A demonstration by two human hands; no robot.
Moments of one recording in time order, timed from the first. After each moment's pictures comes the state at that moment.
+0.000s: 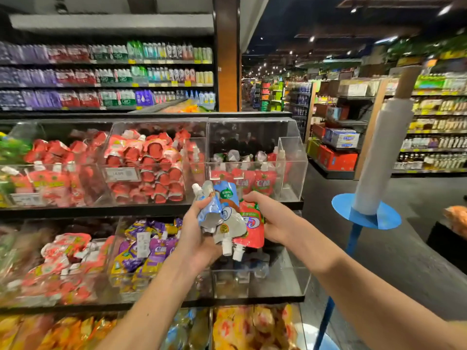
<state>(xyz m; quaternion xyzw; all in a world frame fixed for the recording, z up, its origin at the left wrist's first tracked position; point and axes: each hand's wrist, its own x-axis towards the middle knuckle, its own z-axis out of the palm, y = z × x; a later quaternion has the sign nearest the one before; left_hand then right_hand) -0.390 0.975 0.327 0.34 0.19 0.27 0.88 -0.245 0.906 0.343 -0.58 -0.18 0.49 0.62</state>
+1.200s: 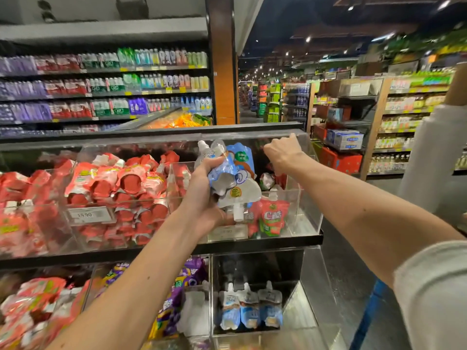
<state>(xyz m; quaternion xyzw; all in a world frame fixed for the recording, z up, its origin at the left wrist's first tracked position) -0.290 1.073 0.419 0.46 0.17 0.26 0.83 -0.067 1.053 0.448 -0.85 -0.46 -0.23 -0.12</state>
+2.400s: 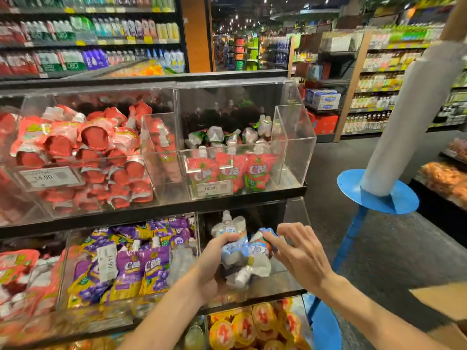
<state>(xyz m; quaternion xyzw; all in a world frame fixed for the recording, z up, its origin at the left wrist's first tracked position) -0.315 1.030 0.232 0.45 0.35 -0.01 0.82 -0.149 0.885 0.175 -0.66 -0.61 -0.36 0.23</state>
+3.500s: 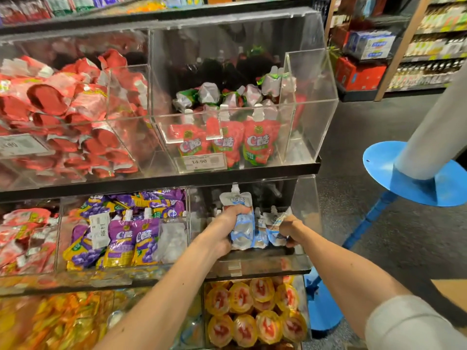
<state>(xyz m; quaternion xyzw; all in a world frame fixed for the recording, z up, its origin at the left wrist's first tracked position) -0.225 1.047 0.172 0.44 0.46 0.05 0.77 -0.055 0.973 0.072 -0.89 -0.10 0.41 0.16</state>
